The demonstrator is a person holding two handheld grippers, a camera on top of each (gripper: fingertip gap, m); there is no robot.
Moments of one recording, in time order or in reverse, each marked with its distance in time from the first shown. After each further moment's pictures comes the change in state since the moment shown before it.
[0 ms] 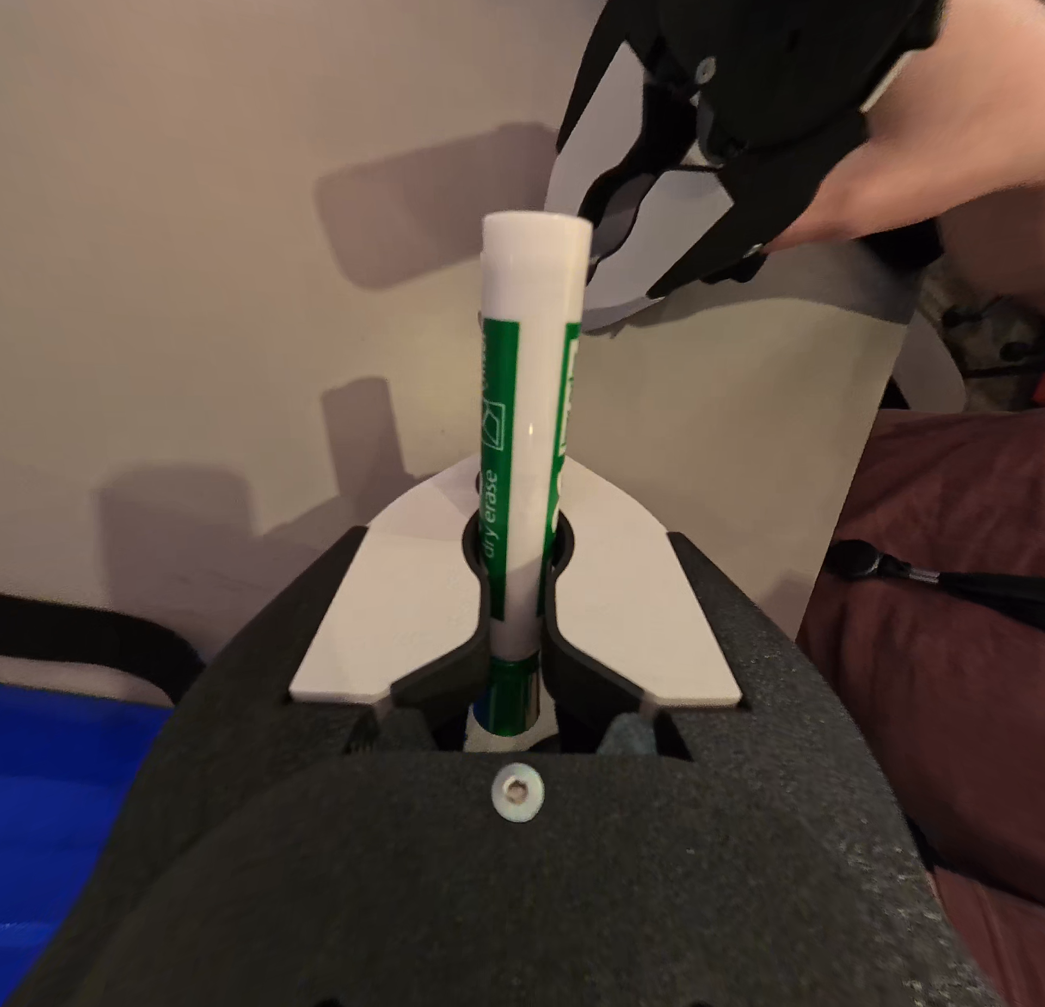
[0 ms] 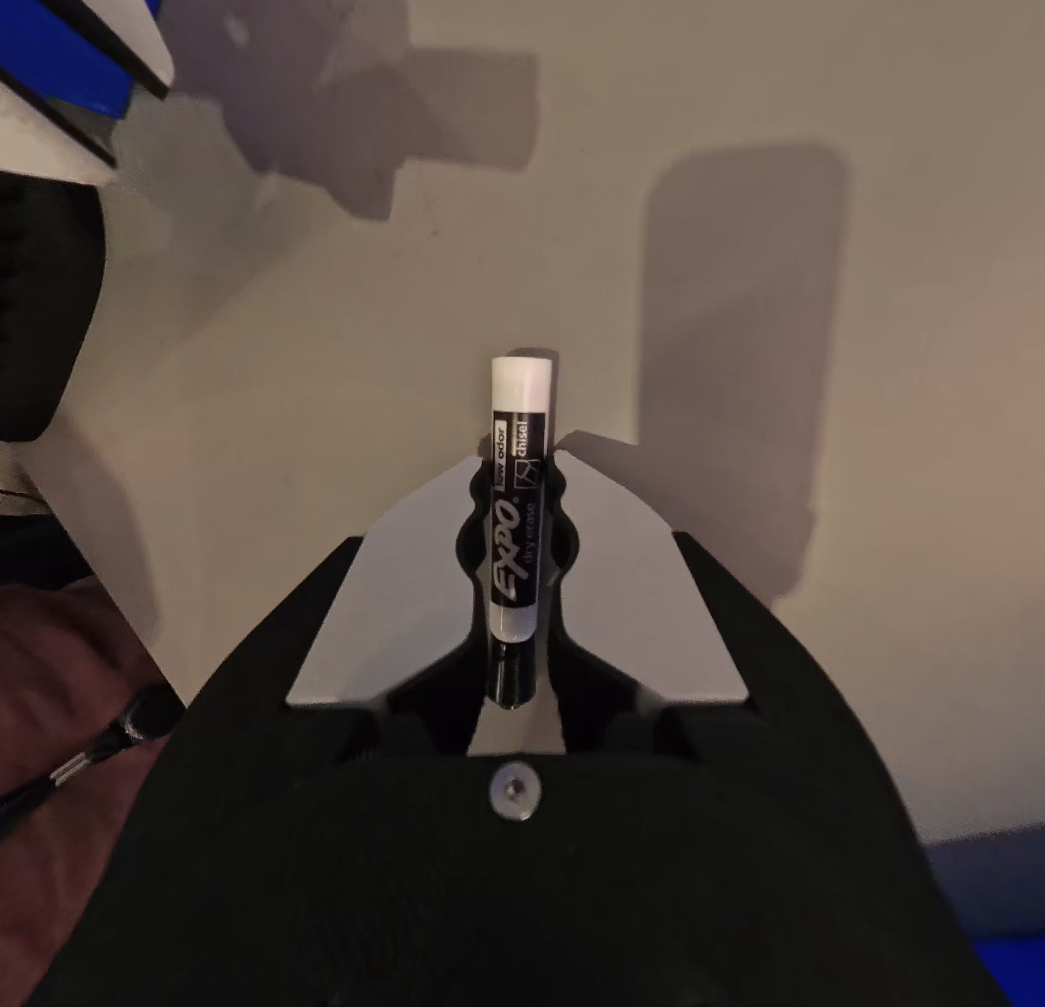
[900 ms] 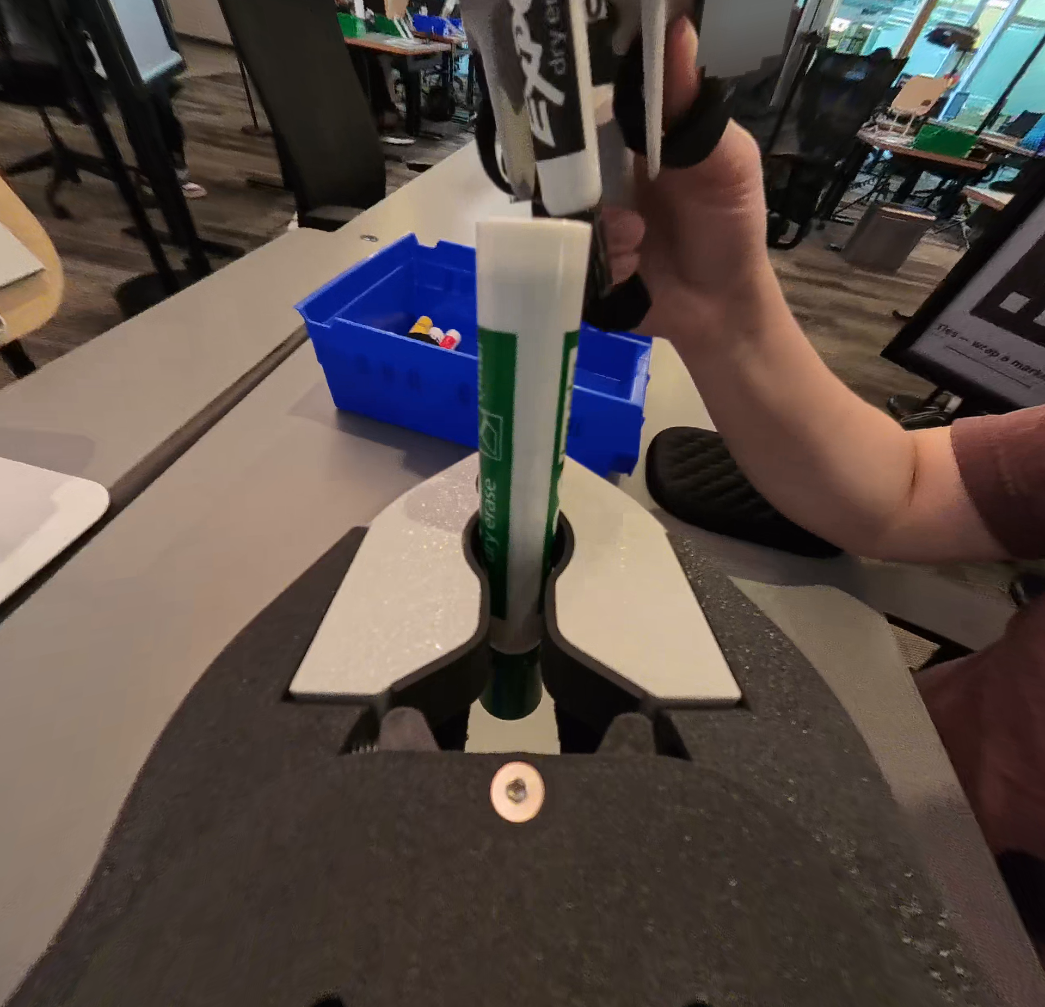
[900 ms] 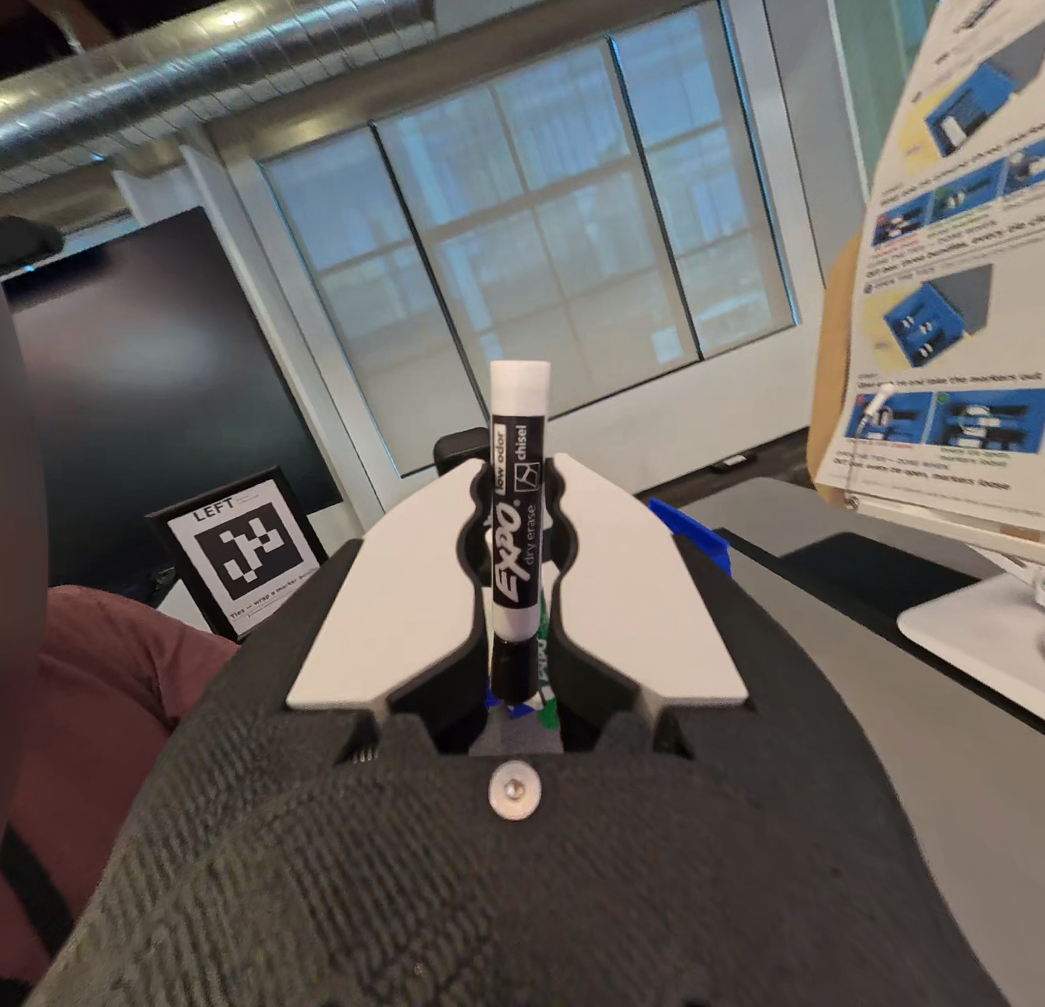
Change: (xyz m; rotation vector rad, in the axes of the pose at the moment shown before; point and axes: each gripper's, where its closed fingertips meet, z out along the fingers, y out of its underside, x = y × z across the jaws) left arm 0.052 -0.120 -0.044 0.801 0.030 0.324; right arm -0.043 -0.121 -0.282 1.258 -0.590 -0.263
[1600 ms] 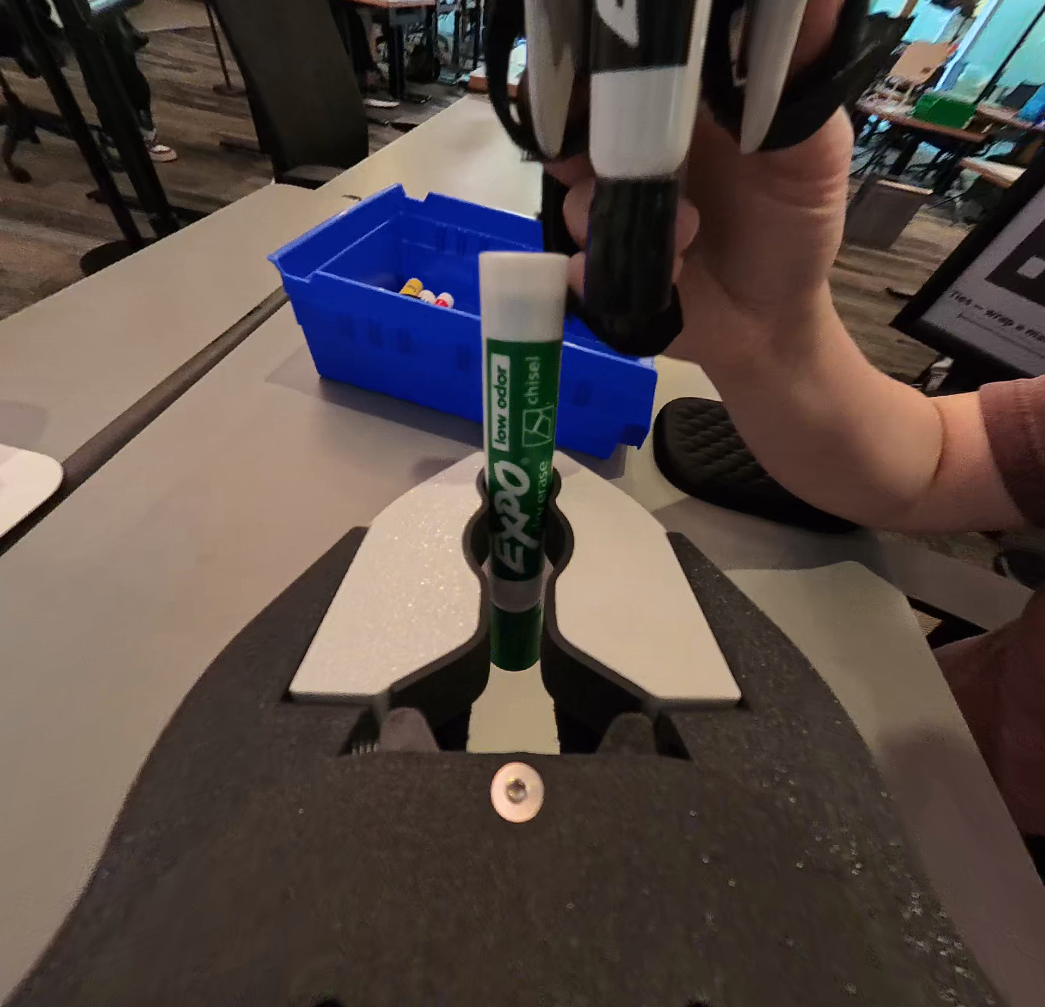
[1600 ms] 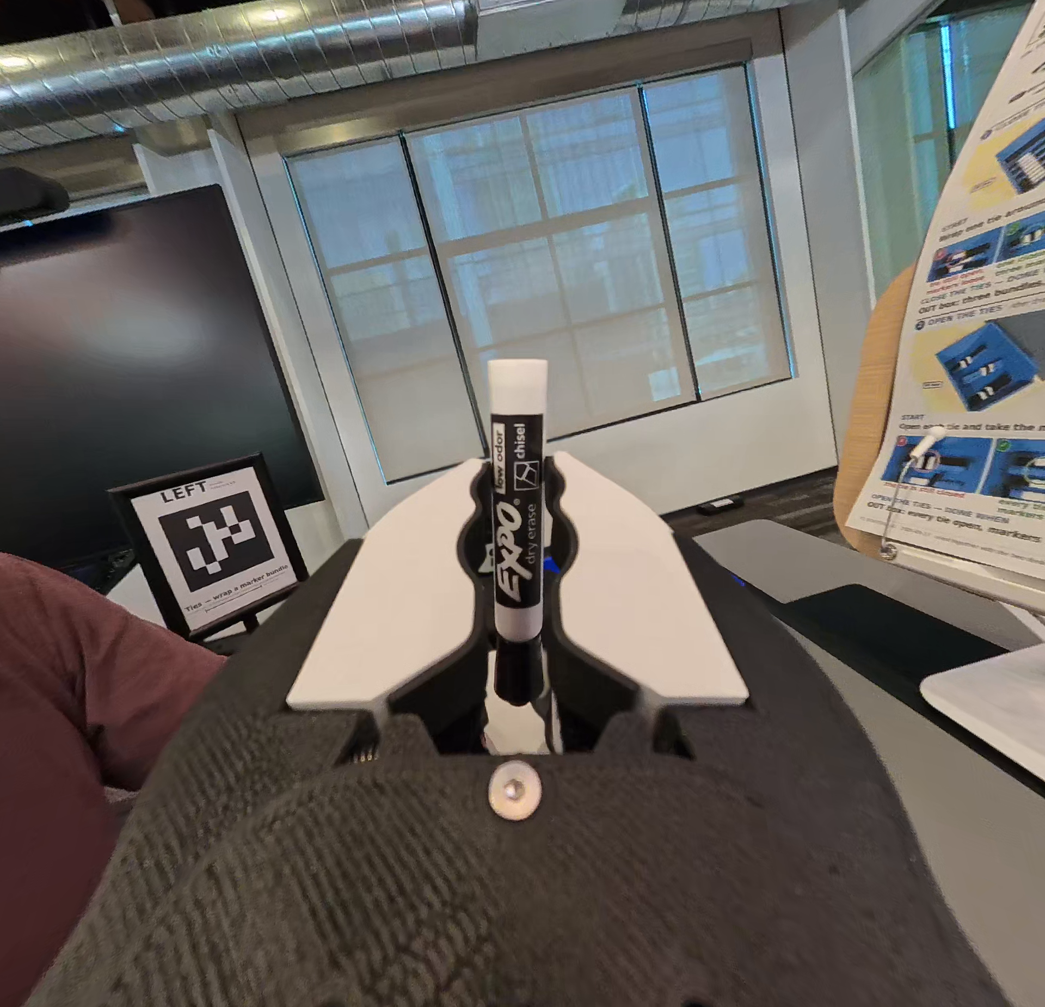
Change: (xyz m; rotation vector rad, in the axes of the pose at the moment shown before) left arm -0.006 0.025 0.016 -0.045 0.024 -0.011; right arm -0.015 0.024 0.028 0.053 -0.036 -0.112
